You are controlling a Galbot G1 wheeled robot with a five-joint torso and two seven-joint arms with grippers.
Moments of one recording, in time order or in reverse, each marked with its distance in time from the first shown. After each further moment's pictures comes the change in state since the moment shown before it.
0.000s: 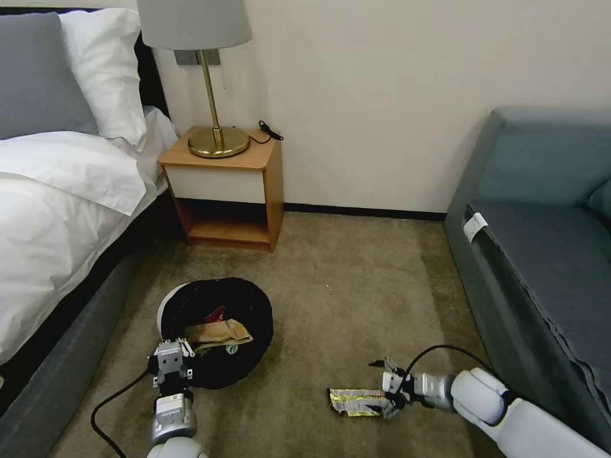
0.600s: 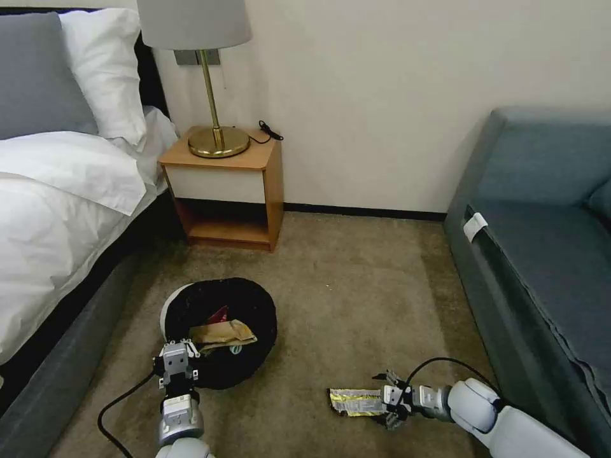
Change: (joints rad) left arm -0.002 -0.029 0.010 0.009 0.028 -0.005 -0.002; right arm 0.034 0.058 -0.019 -0.129 -0.031 0.043 0.000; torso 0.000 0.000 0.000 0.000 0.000
